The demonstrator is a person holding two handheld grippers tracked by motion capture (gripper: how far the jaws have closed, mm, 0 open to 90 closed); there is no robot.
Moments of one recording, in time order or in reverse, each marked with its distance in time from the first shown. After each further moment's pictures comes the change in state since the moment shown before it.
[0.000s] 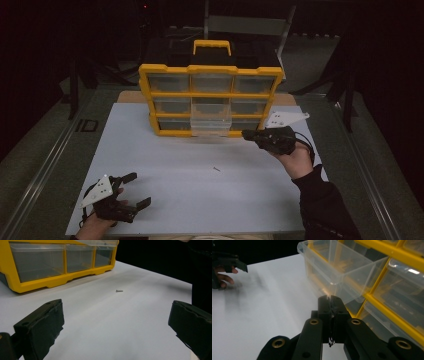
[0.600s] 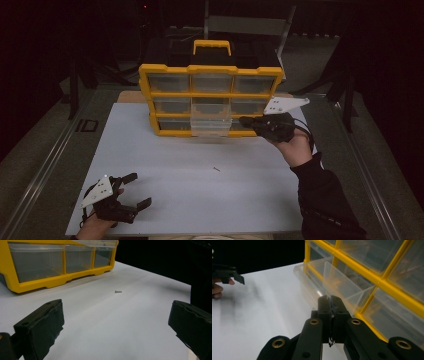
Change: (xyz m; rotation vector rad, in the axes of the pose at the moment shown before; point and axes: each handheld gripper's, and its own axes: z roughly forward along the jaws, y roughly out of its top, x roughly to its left) left arm -0.002 0.002 -0.001 0.000 0.002 -0.011; right arm -0.007 0.036 -0.002 -0.030 -0.018 -0.045
